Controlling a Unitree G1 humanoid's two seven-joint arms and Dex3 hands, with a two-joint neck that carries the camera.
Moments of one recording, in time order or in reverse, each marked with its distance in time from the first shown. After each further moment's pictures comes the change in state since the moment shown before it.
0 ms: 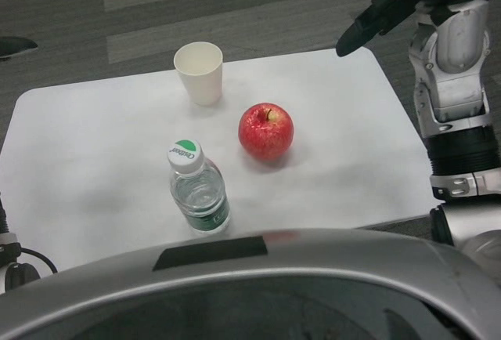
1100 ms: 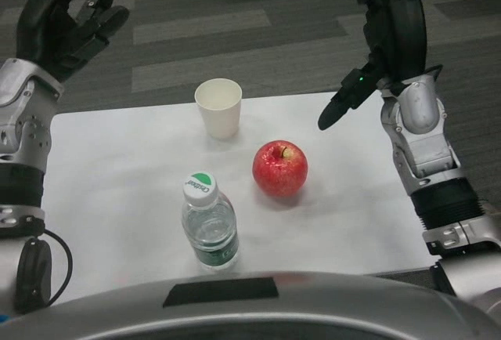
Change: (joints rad) left arm -0.250 0.018 -0.215 0.316 0.269 0.069 -0.061; right arm -0.007 0.048 0.183 0.167 0.004 0.002 0.017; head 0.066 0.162
